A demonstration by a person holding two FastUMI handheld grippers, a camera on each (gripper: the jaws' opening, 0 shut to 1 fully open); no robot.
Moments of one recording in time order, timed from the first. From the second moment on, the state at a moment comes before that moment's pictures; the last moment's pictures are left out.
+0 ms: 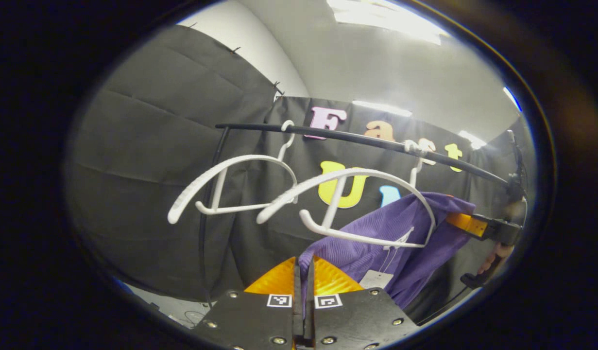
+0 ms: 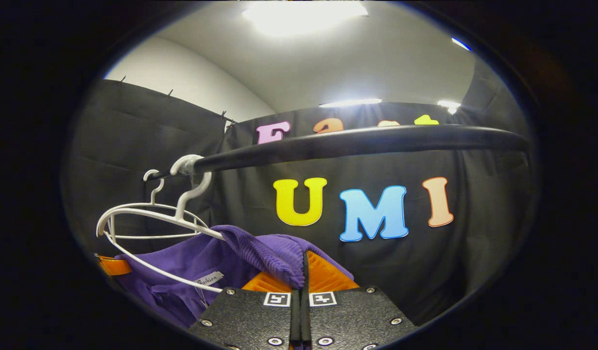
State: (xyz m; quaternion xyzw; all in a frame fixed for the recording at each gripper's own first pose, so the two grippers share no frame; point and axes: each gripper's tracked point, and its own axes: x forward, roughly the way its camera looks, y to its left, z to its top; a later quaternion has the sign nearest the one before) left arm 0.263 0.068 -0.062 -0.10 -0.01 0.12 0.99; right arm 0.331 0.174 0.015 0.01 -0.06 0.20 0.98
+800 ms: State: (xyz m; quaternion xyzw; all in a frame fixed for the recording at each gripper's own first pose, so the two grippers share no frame) left arm 0.314 0.009 -0.085 -0.12 0.01 0.10 0.99; right arm 0.362 0.124 0.017 -0.02 -0.10 0.19 0.98
